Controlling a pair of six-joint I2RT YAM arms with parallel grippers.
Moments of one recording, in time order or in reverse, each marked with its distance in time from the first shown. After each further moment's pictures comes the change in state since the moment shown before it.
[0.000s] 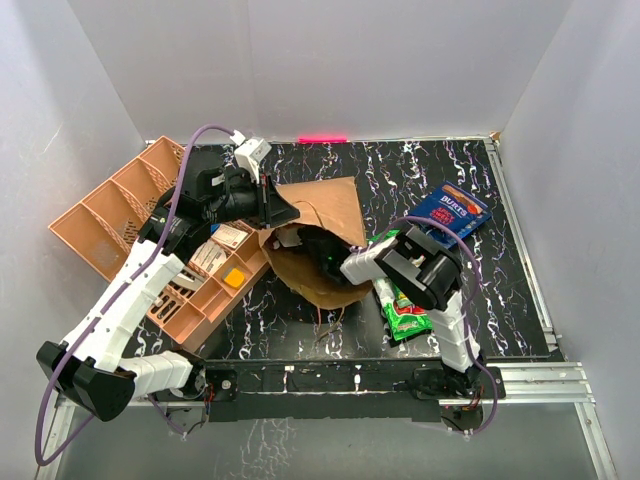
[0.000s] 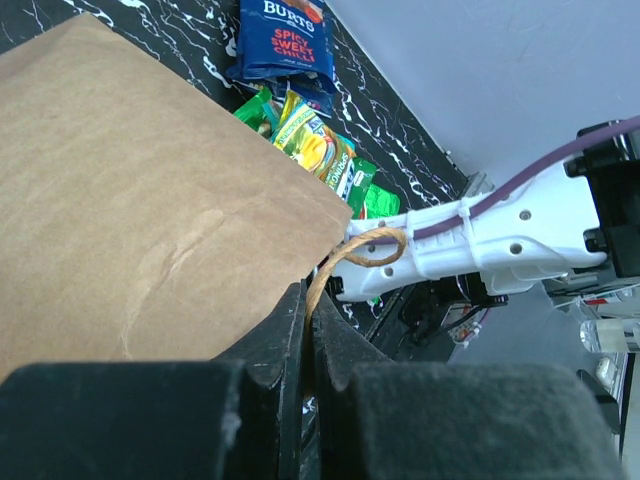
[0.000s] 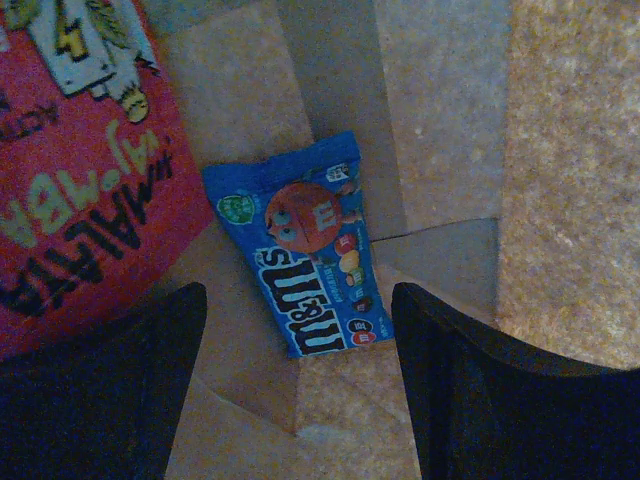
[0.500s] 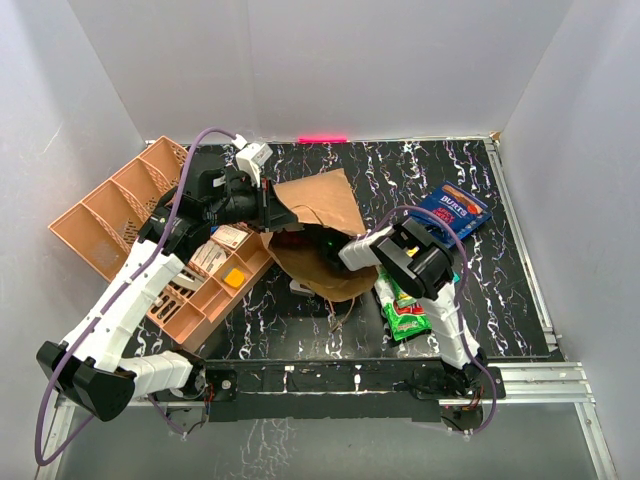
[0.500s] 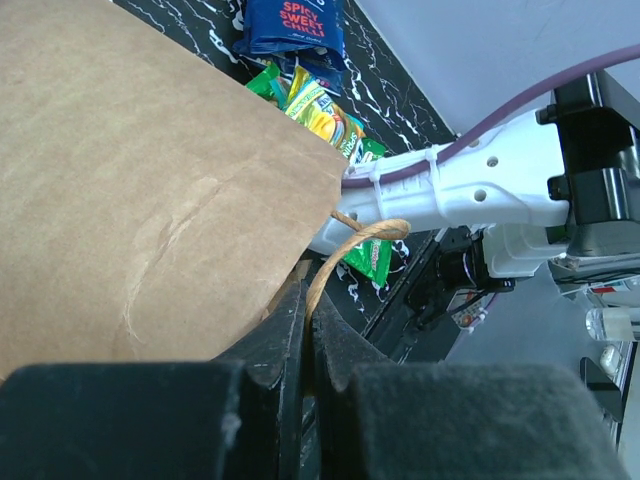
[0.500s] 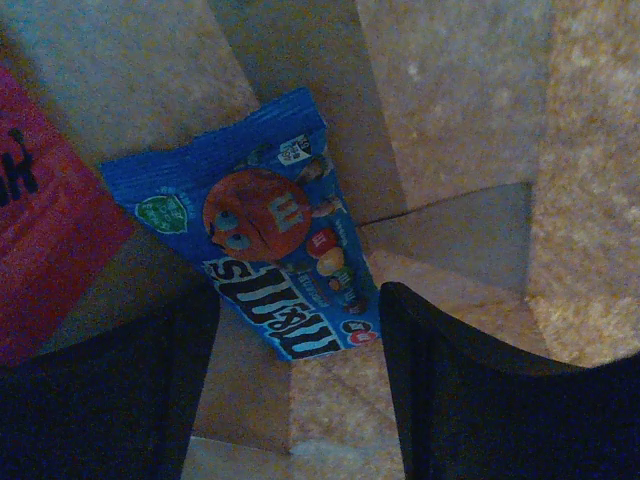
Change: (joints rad) left arm 0.000 0.000 0.000 -0.058 -0.002 0.025; right arm -0.085 0.113 0.140 0.005 -0.021 -0.047
